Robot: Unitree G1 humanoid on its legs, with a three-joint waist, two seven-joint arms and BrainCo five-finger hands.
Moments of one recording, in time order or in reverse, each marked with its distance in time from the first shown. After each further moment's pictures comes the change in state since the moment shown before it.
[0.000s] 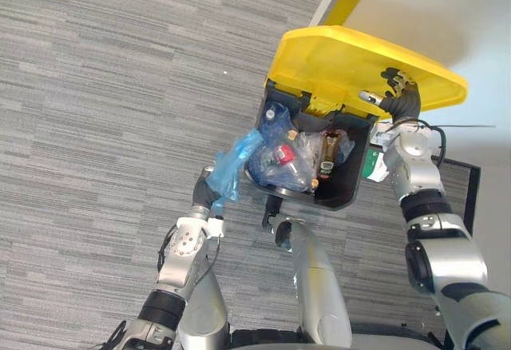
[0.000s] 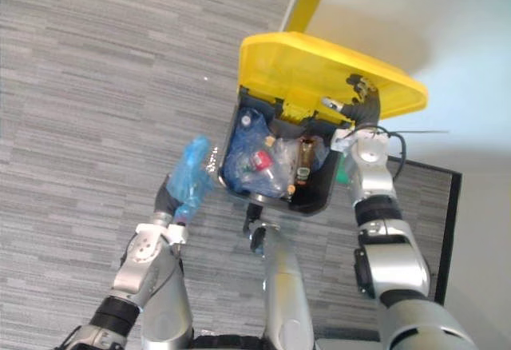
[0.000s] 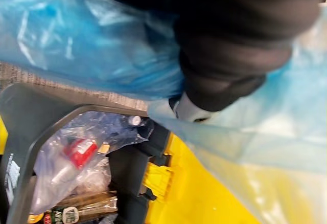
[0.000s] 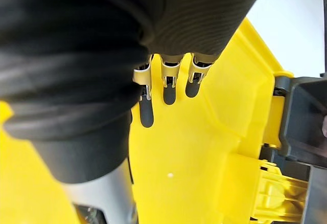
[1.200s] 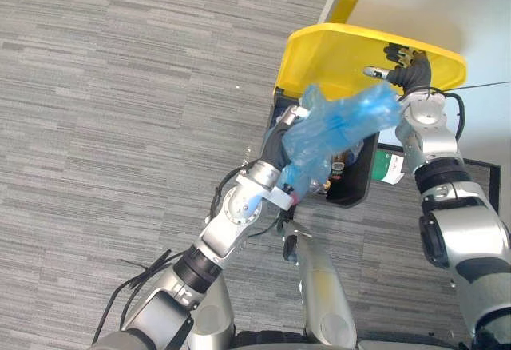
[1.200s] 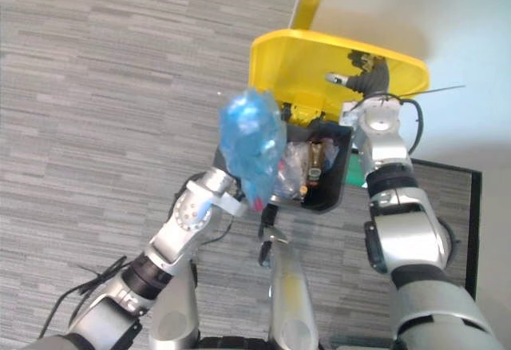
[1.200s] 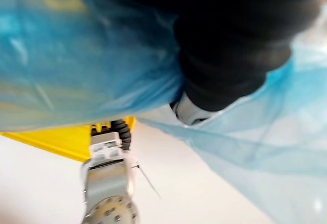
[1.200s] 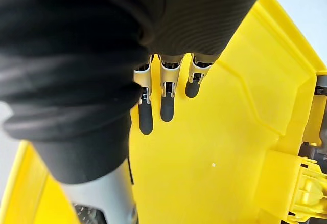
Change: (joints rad) left arm -0.378 -0.067 -0.340 -0.198 0.001 -0.032 0.041; right arm -0.164 -0.059 0.109 0.108 -0.001 0.021 0.010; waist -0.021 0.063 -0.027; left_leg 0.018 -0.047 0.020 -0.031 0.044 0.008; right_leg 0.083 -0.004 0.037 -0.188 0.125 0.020
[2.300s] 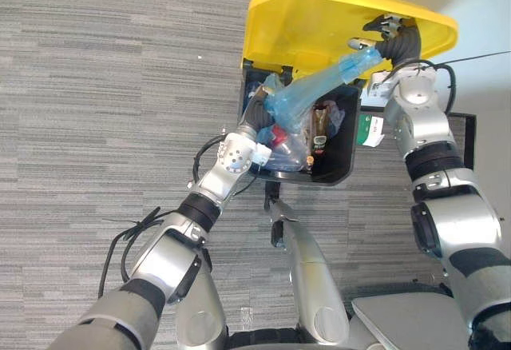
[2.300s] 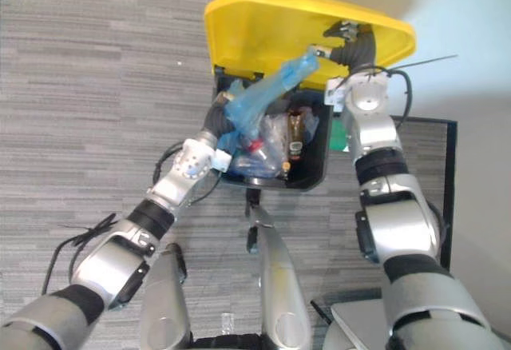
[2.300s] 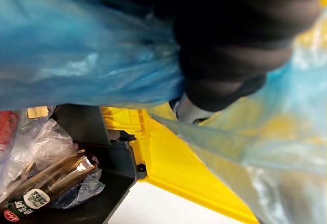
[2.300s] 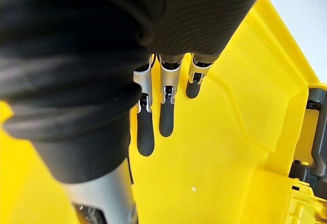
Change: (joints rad) left arm -0.370 0.022 0.132 0.692 0.127 0.087 0.035; right arm -0.102 0.059 0.003 -0.078 -0.038 -0.002 -0.003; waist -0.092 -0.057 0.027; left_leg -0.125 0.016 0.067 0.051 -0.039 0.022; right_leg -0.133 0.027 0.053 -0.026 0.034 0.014
